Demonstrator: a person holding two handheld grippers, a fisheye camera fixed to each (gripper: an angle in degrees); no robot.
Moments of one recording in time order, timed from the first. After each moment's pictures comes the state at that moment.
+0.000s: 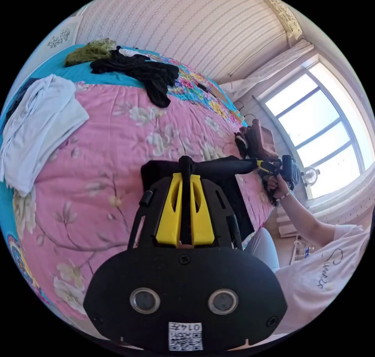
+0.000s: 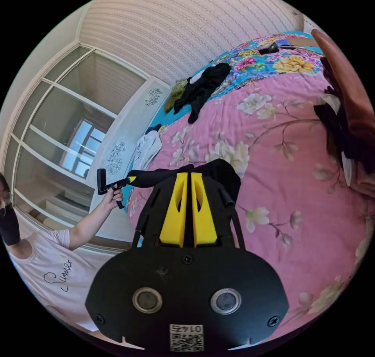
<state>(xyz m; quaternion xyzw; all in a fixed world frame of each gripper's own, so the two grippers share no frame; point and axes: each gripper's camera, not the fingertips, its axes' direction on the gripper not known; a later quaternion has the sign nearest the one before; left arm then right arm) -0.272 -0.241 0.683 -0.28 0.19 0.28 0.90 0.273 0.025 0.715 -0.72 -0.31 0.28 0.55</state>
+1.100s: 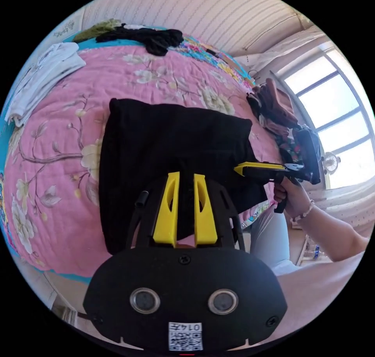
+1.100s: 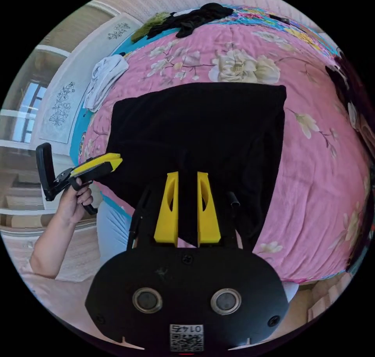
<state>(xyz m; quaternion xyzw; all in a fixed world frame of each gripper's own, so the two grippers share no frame) -0.262 -0.057 0.685 -0.35 0.11 0.28 0.89 0.173 0.056 0.528 -0.86 -0.23 0.09 0.45</state>
